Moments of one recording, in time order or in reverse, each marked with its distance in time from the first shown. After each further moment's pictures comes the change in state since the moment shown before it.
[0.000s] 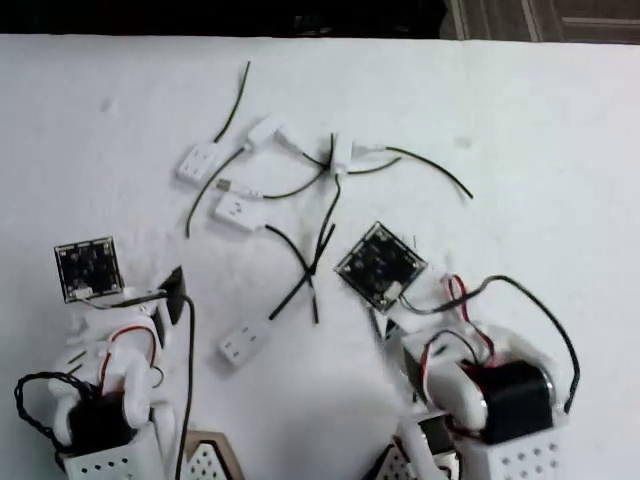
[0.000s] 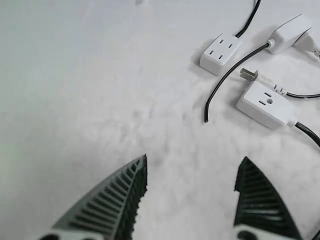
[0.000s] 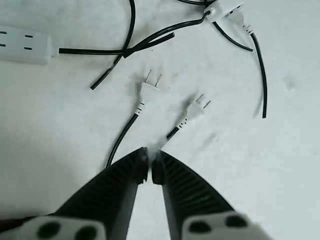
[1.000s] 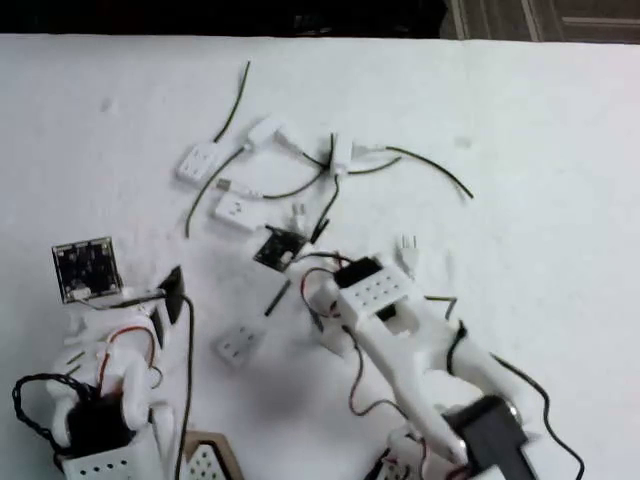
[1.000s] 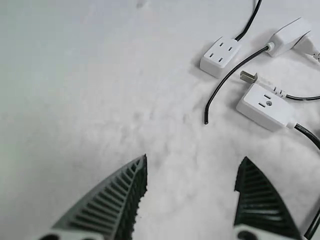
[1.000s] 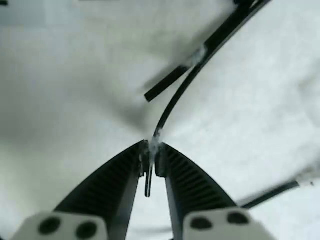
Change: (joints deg) left arm 0.0 -0.1 -0.3 0.0 0.0; right arm -15.1 51.4 15.5 -34.7 -9.0
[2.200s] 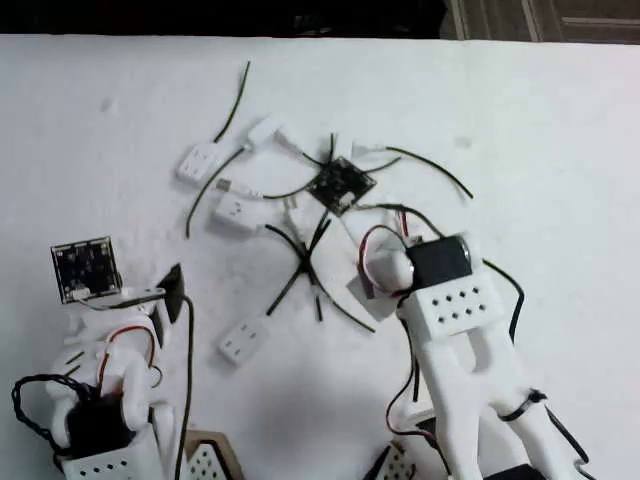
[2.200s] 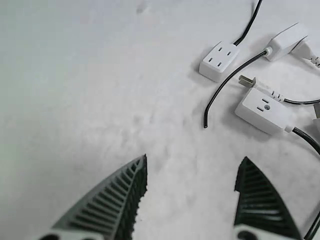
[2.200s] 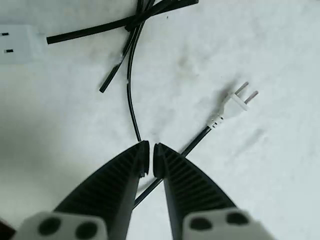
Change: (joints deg) left arm 0.0 0.3 -1.2 0.0 0.0; right arm 12.5 -18.0 -15.1 20.0 0.1
